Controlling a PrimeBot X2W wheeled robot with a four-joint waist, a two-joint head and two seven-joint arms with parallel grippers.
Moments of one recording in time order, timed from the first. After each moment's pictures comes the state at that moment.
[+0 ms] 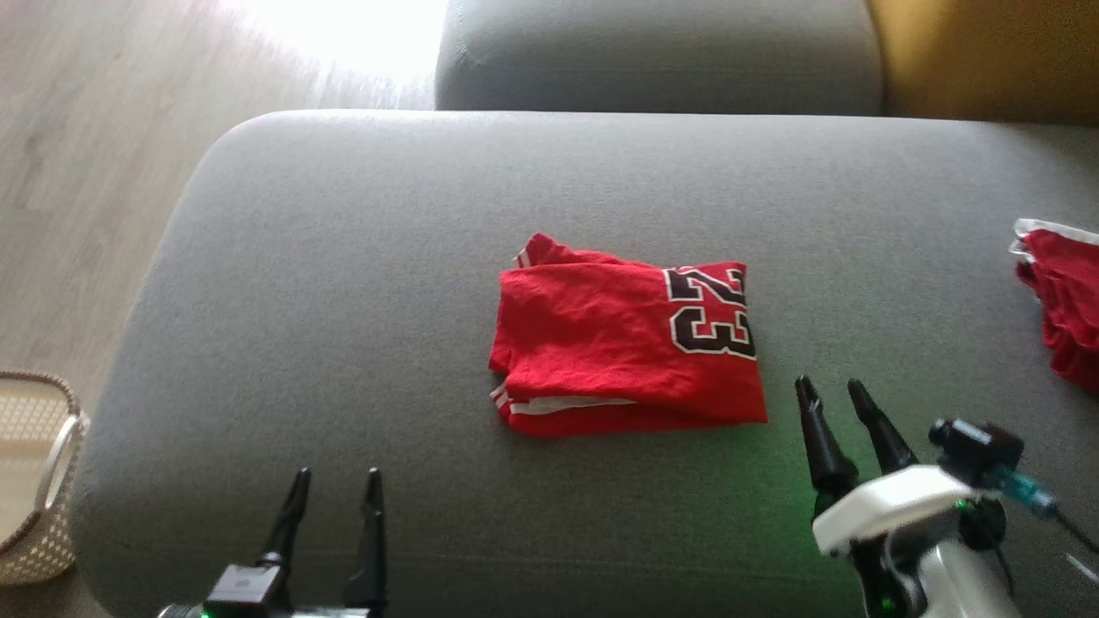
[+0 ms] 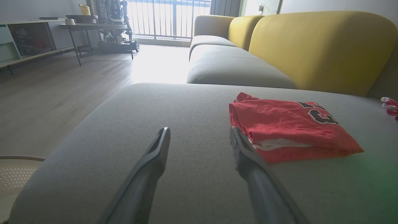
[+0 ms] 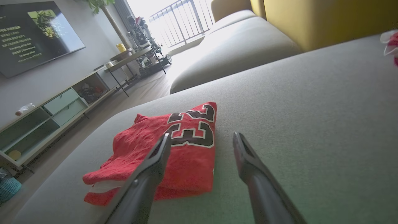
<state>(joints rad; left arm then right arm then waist) 0.27 0.06 -0.20 -0.02 -0.11 0.04 -0.25 -0.10 -0.04 0.02 0.46 0.39 0.13 -0.25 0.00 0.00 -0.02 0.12</state>
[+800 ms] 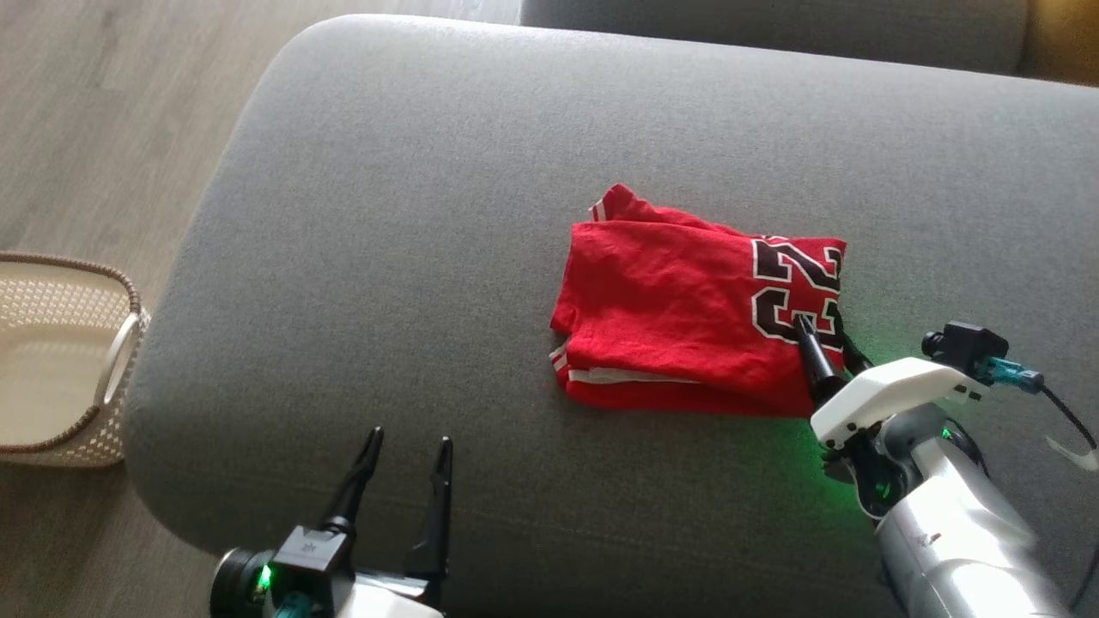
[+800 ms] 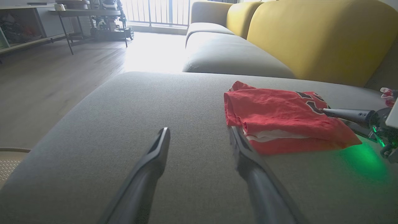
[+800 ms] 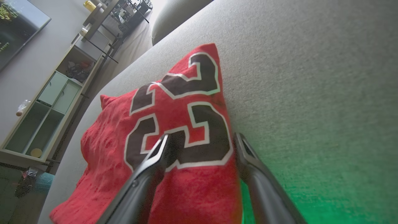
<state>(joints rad) 0.17 0.06 -0.32 0.00 -0.10 0.02 -0.25 -0.55 -0.08 0.07 1.07 0.71 0.13 -0.17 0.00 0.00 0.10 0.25</state>
